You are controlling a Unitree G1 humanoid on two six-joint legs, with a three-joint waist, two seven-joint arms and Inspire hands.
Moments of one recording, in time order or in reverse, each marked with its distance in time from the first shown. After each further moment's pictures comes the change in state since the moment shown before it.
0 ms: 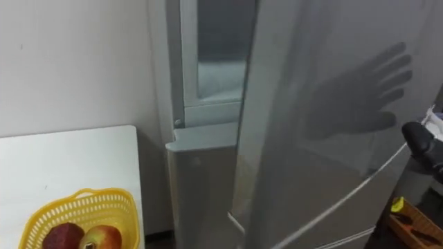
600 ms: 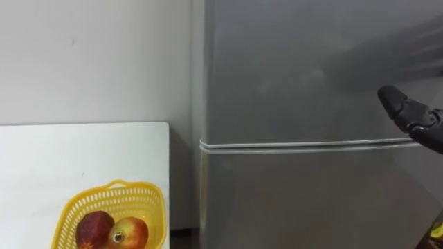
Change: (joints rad) left arm 0.026 -0.001 0.001 0.002 0.036 0.029 0.007; right arm -0.188 -0.078 0.057 0.093 -0.018 0.006 0.020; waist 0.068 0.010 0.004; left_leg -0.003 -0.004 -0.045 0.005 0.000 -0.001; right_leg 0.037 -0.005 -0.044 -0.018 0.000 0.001
